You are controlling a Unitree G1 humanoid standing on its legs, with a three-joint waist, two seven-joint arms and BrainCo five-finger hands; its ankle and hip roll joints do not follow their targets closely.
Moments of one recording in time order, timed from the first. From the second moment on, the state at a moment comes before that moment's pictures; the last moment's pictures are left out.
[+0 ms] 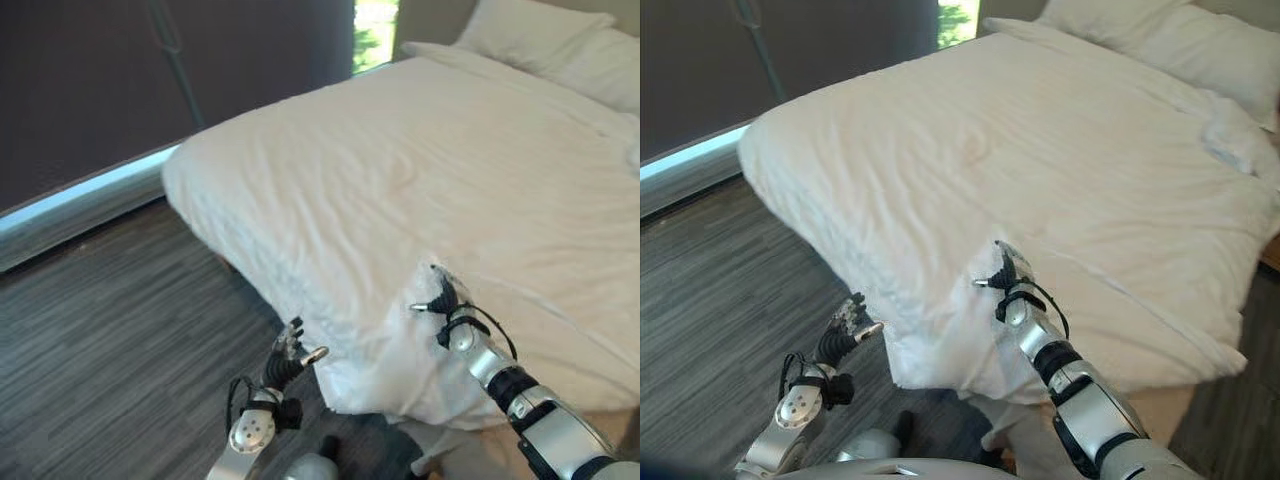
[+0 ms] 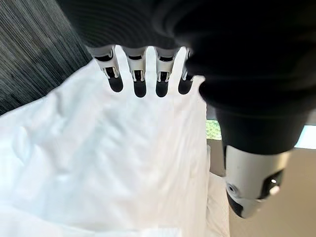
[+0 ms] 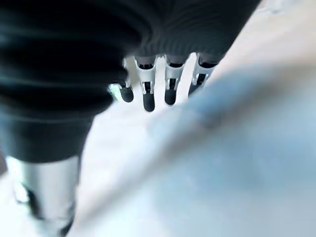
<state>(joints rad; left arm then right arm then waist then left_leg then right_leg) 0.17 0.39 -0.39 0.23 -0.35 -0.23 0.17 -0.62 -0.24 0.43 1.18 -0.23 0.01 -0.43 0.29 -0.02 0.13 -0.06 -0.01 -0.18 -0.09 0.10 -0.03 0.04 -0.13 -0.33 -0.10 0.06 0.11</state>
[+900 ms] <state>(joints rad) 0.07 0.39 -0.30 0.24 -0.30 -0.19 0.22 0.02 -0.29 0.16 0.22 -0.20 -0.10 -0.37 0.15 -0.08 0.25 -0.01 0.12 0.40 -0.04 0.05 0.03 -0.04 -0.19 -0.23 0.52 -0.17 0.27</state>
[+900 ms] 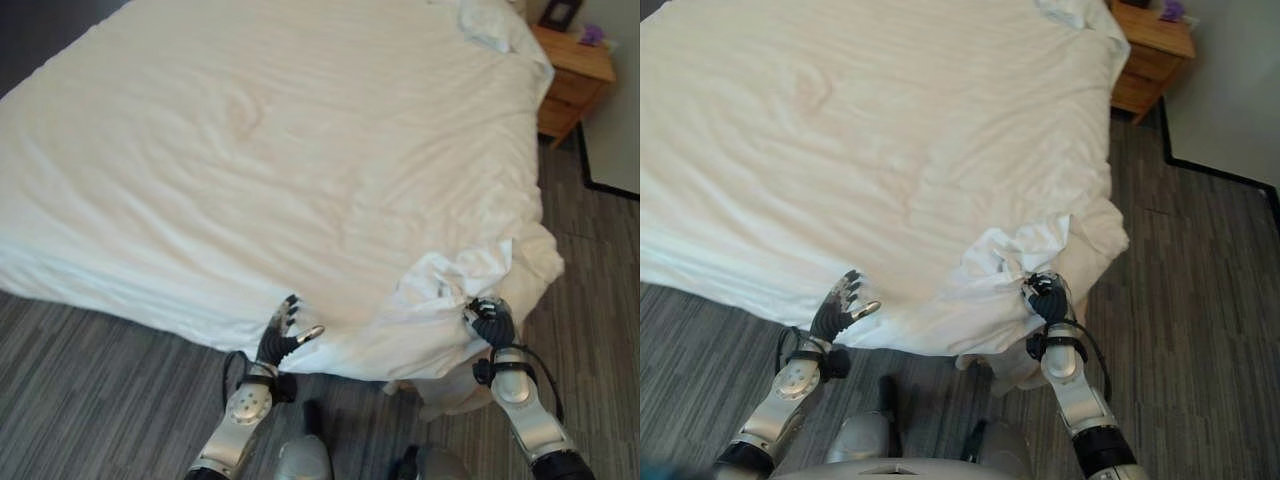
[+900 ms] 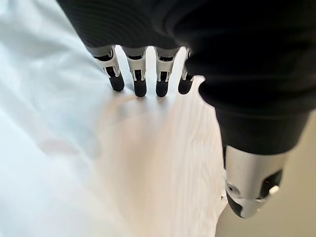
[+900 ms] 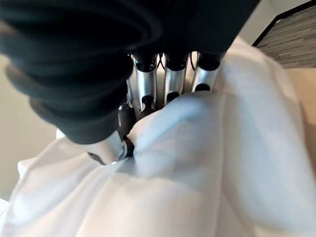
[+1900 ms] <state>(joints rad) 0.08 0.29 -0.40 0.35 -0.35 -0.18 0.13 0.13 -0.50 0.04 1.05 -0.23 0.01 -0.39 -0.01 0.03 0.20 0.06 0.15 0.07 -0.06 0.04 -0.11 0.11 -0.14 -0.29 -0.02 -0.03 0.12</state>
